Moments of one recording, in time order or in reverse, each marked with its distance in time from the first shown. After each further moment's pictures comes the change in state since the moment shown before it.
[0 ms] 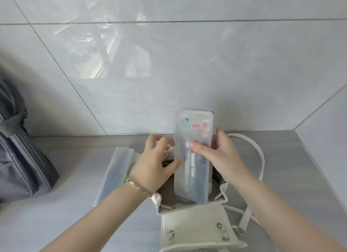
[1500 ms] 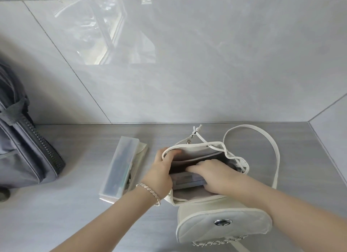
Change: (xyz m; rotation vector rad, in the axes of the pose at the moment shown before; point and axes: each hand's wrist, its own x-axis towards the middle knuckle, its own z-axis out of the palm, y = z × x) left_hand -0.023 -0.031 0.032 0.002 -0.270 -0.282; right_hand 0.009 0.084 0.001 -1.320 -0.764 -0.111
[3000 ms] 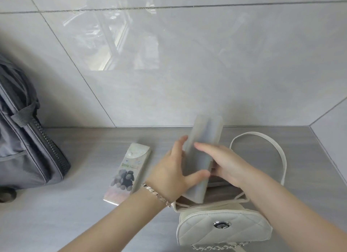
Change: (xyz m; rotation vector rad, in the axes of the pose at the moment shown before) left_hand -0.019 0.057 -0.024 -0.054 0.067 0.000; right_hand -0.021 -0.029 -0.057 1.603 0.190 0.387
